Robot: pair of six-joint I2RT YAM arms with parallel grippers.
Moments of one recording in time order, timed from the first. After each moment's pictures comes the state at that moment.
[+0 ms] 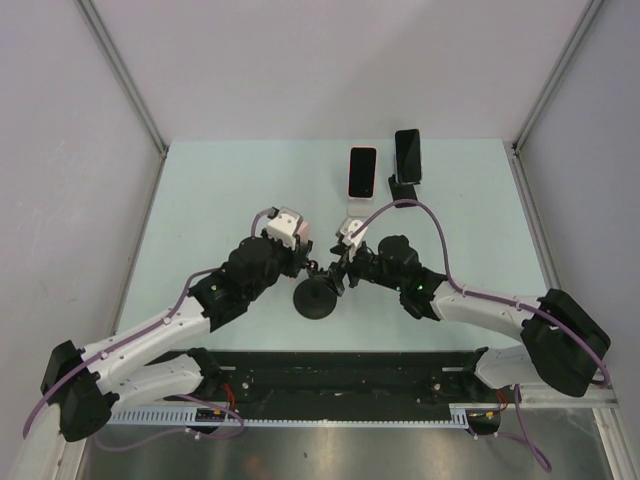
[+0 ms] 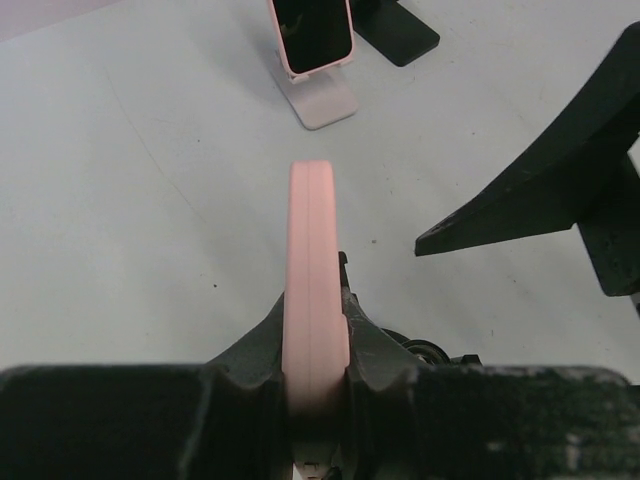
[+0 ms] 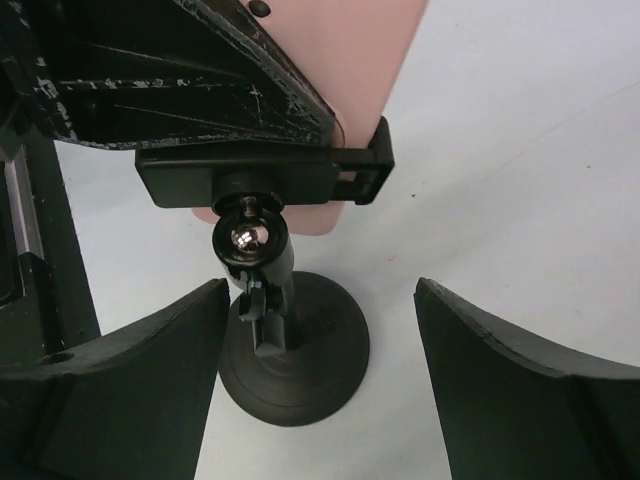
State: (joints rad) left arm -0.82 0.97 0.67 0.01 -0.27 -0.10; right arm 0.85 1.31 0.64 0.49 -0.22 0.00
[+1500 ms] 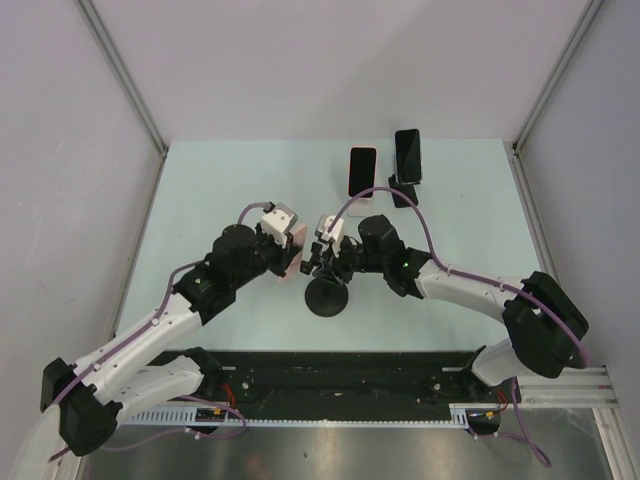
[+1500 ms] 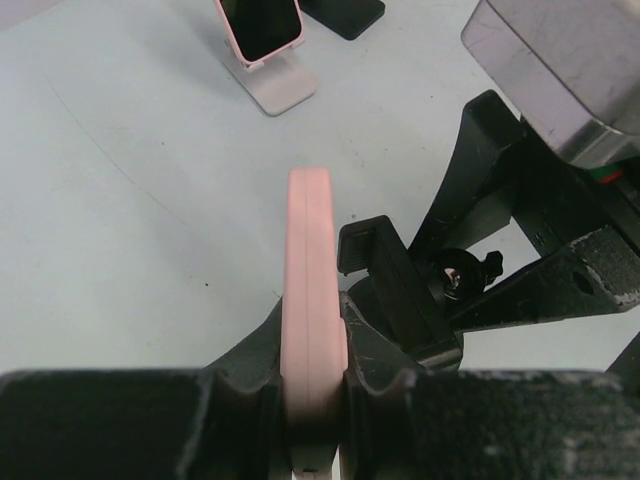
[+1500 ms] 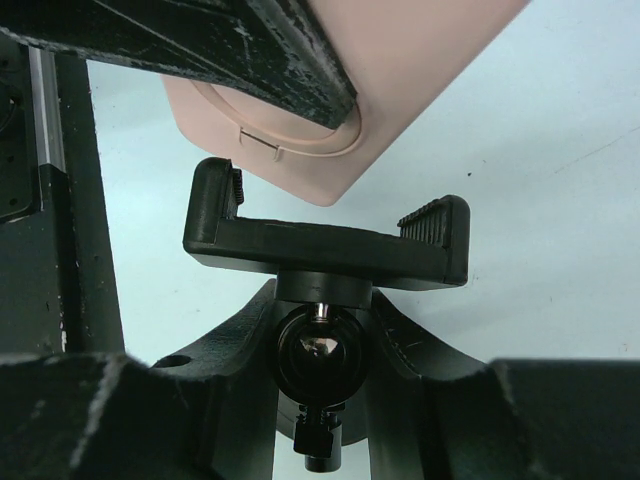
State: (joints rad) left arm -0.67 0.93 0.73 -0.13 0.04 0.00; right arm 0.82 1.47 0.87 0.19 -0.44 -0.16
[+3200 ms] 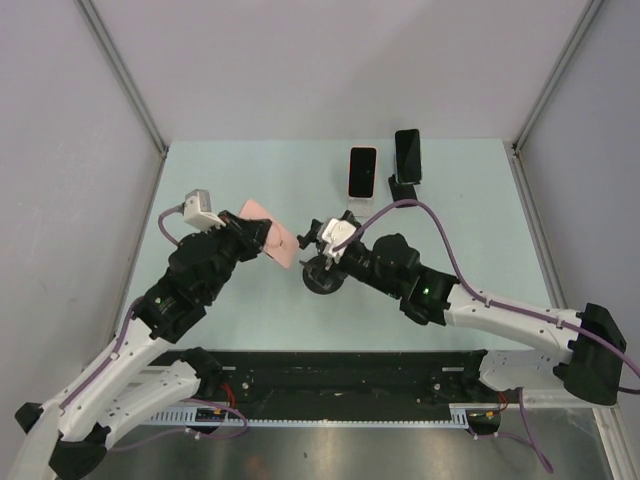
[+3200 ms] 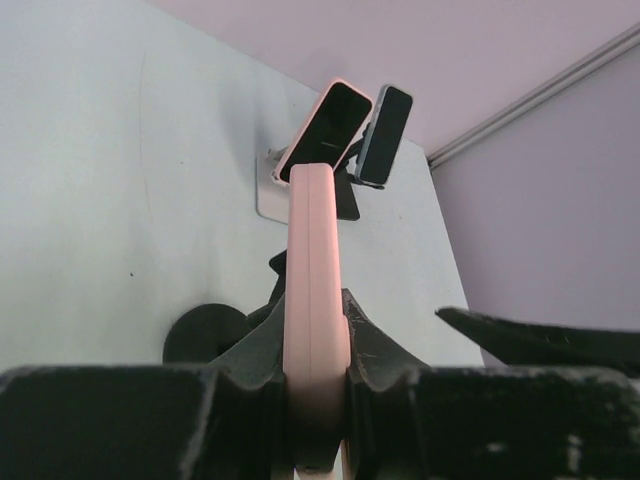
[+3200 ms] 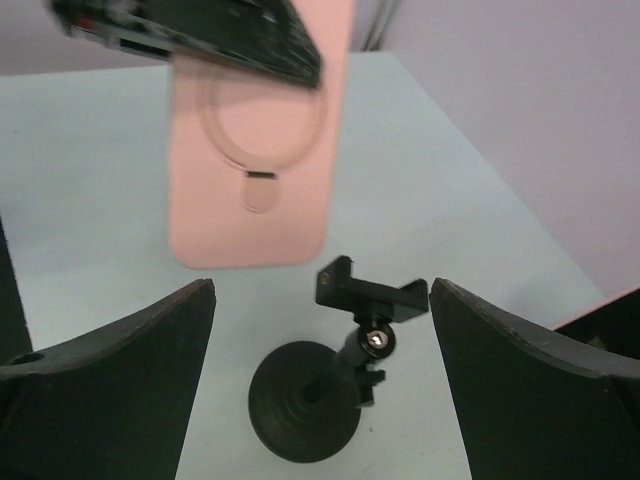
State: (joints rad) left arm -0.67 0.70 0.82 -0.26 -0.36 -0.76; right arm 1.03 1.21 0.90 0.25 0.05 -0.27
